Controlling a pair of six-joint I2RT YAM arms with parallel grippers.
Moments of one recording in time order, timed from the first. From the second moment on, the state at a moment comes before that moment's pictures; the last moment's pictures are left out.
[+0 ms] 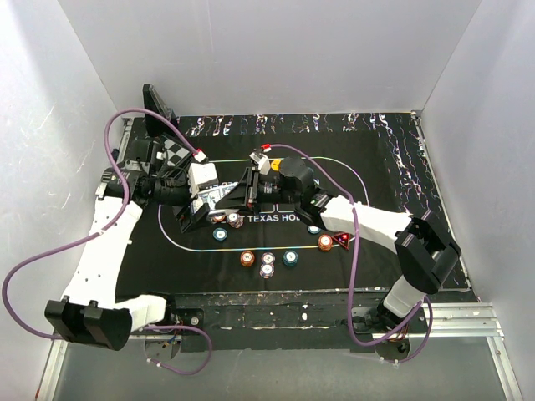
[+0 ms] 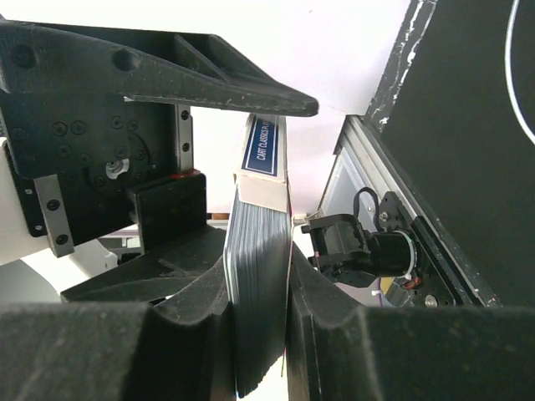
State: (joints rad) left arm -0.17 1.21 1.37 -1.23 0.77 0.94; right arm 0.89 1.63 1.10 0.41 -0.60 1.34
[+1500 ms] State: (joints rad) left arm -0.22 1.23 1.38 -1.29 0.78 1.17; right arm 0.92 1.66 1.14 0.38 -0.63 1.36
